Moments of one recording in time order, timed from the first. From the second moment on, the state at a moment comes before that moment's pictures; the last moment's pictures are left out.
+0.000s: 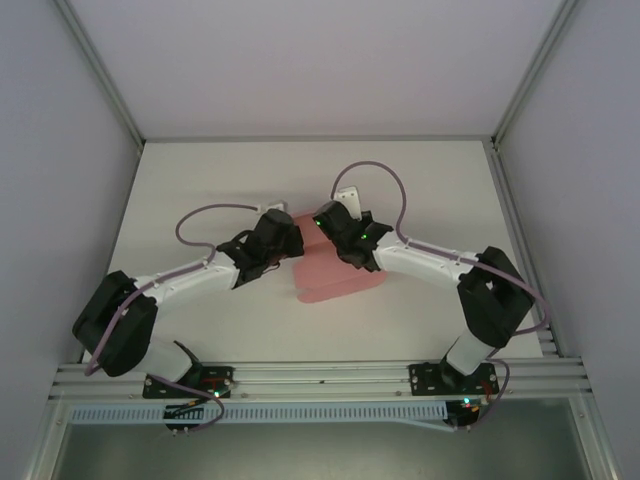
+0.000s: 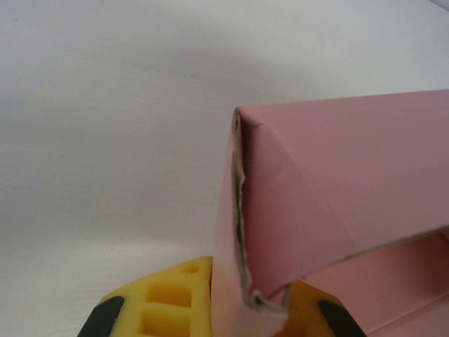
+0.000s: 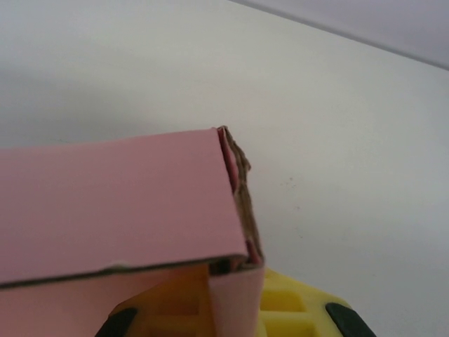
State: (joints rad) left arm -0.76 1.45 0.84 -0.10 -0.20 -0.77; right arm 0.84 1.62 1.09 -0.36 0.71 0.36
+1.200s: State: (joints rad) left arm -0.80 1.77 1.53 -0.83 -0.11 0.79; right arm 0.68 0.57 0.54 -0.45 0.44 0.70
